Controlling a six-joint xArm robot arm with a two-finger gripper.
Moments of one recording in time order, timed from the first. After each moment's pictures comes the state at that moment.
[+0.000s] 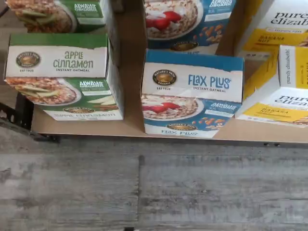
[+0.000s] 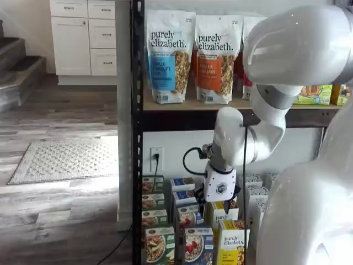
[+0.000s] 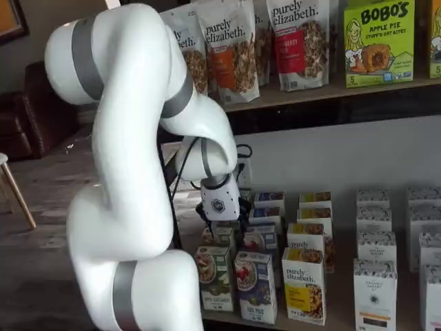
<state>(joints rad) 0.08 -0.03 -0.56 -0.07 0.40 0.15</state>
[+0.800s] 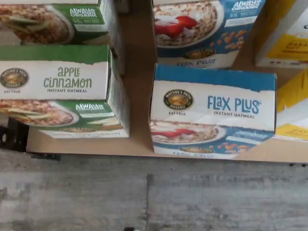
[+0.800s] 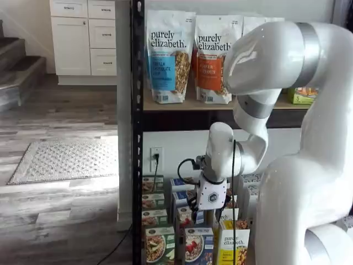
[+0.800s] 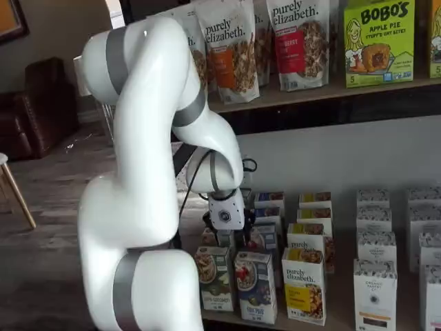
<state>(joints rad) 0.09 0.27 -0.73 0.01 0.29 0.08</state>
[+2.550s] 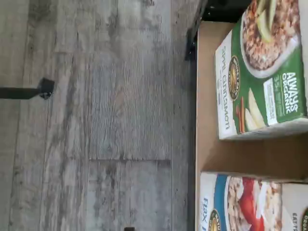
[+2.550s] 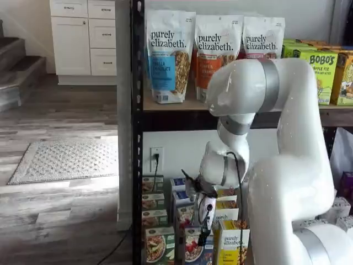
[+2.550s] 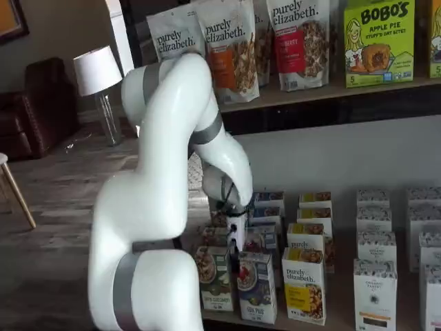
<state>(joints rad) 0.07 0.65 -1.09 0.35 0.45 -1.81</state>
